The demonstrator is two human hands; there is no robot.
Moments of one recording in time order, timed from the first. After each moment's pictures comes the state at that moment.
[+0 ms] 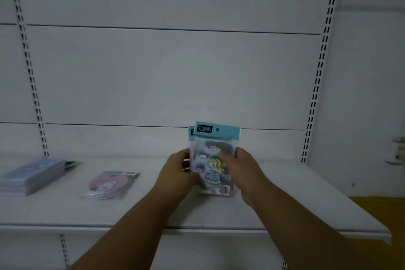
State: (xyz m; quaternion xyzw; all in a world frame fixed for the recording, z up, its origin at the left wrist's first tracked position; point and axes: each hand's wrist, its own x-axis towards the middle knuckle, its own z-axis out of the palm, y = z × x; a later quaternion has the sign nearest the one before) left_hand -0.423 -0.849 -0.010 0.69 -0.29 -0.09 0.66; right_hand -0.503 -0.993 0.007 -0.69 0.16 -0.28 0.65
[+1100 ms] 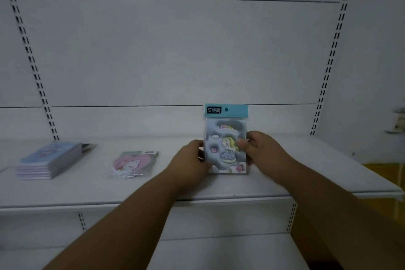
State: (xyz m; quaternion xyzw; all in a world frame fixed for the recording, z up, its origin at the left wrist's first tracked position) left_hand -0.402 -0.806 -0.018 0.82 -0.38 -0.04 0.43; right_hand -0.519 -0.980 -0.004 -0.85 0.16 -0.26 0.44
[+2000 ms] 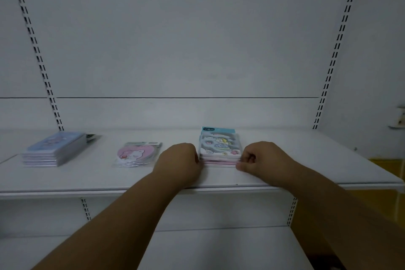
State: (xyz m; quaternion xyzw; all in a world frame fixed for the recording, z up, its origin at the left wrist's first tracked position) left_hand -0.406 -0.784 -0.025 0.91 -0.35 0.10 0.18; right_hand -0.537 -0.970 -0.020 -0.96 0.14 -0.17 0.18
